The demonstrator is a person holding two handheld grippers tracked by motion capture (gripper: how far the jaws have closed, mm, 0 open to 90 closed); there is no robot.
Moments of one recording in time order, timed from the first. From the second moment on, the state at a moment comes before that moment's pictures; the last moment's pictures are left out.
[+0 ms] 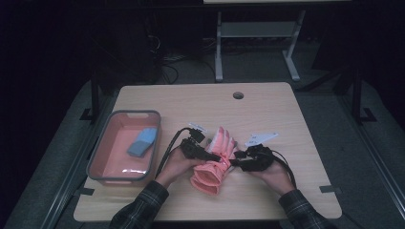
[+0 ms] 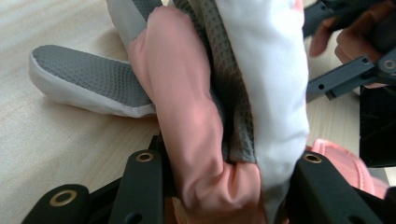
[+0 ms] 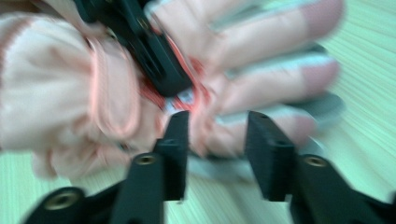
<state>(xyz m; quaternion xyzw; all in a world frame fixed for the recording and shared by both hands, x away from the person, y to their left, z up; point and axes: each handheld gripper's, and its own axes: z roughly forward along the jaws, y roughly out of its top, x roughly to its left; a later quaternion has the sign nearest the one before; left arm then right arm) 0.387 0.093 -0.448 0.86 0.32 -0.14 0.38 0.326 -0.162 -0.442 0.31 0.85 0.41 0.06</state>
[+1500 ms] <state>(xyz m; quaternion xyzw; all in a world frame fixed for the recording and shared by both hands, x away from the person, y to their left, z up) 0.381 0.197 -0.313 0.83 0.37 -0.03 0.42 0.332 -0.184 -0.482 0.37 0.84 0.37 0.14</state>
